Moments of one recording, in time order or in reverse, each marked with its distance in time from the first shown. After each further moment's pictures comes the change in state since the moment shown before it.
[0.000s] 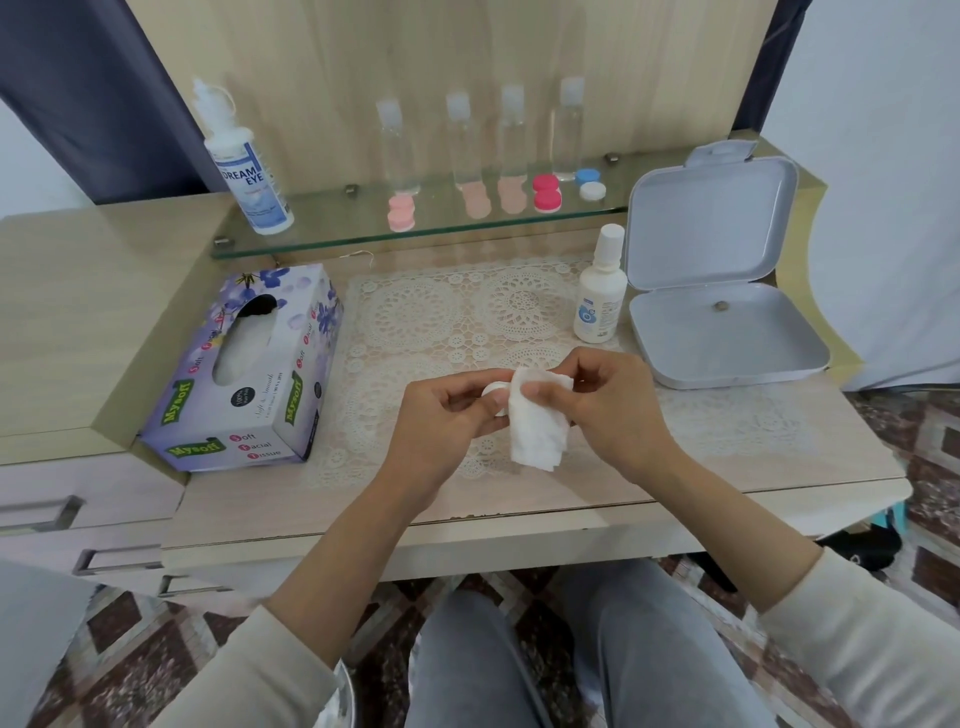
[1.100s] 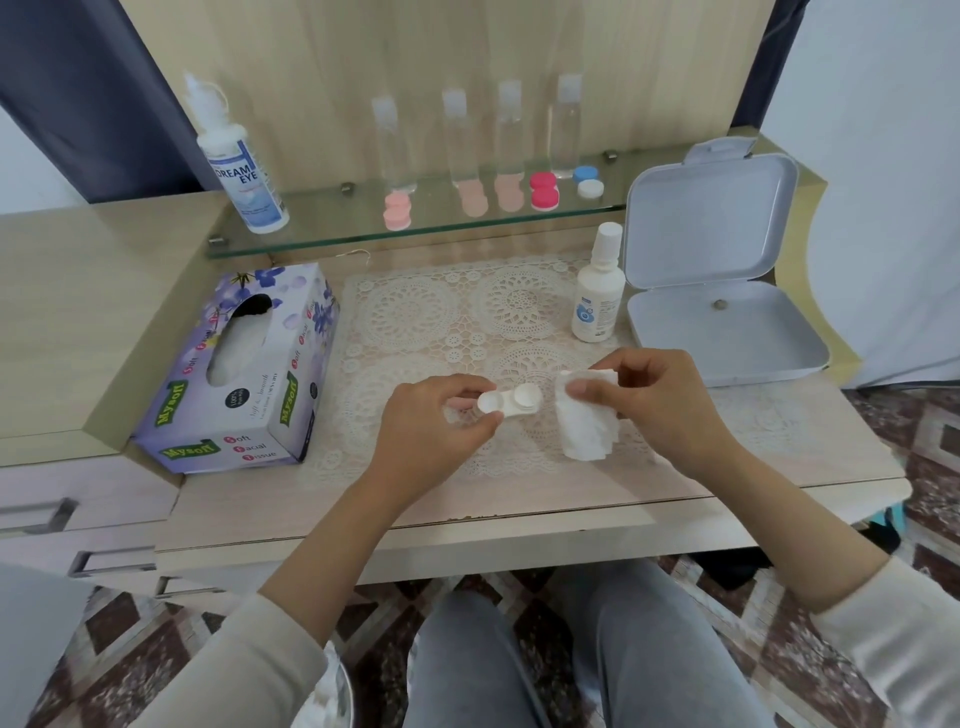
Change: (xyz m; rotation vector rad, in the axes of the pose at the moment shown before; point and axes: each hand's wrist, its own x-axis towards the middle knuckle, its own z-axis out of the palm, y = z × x) left_hand 0.015 -0.024 -0.020 0.768 0.058 0.328; right_hand 0.006 0.014 -0.039 0.002 -0.030 0.023
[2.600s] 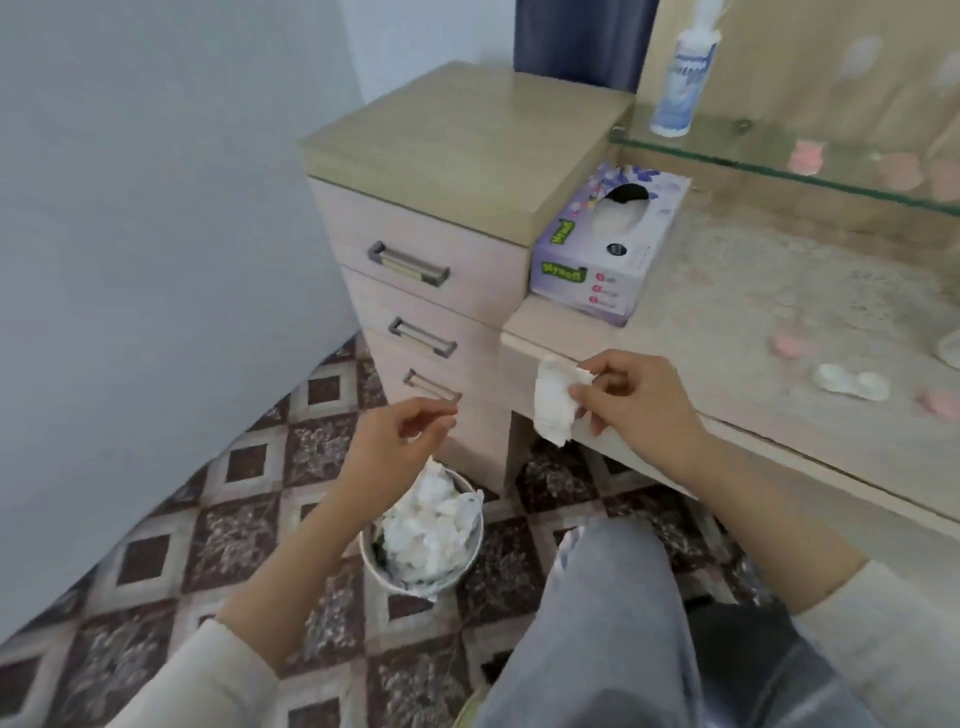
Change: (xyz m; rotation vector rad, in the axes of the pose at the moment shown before) left_hand -0.270 -0.089 -0.142 -0.102 0.417 -0.581; right_hand -0.105 -0.042 0.225 -0.150 -0.609 -0.173
